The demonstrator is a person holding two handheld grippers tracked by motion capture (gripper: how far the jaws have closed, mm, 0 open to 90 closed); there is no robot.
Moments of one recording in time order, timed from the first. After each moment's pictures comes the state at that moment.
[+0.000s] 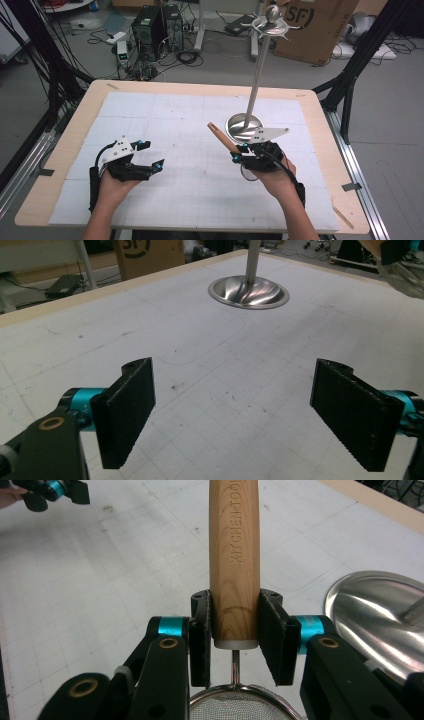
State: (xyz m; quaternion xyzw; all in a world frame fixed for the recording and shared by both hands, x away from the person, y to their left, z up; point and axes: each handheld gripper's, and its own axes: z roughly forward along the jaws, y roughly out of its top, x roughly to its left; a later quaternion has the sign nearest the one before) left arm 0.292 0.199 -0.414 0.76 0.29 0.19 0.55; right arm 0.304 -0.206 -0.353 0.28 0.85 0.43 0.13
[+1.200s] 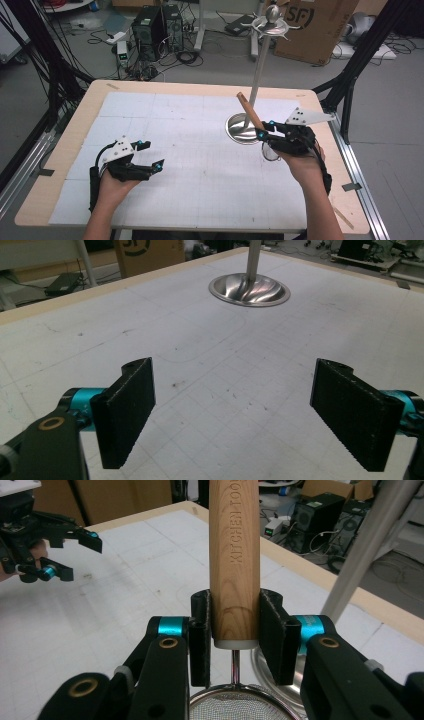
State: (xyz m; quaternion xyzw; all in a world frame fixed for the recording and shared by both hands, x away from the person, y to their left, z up) left arm 0.292 0.199 -0.415 0.76 0.29 0.19 0.55; right arm 0.311 -0.265 -0.301 0.29 0.79 0.50 0.19
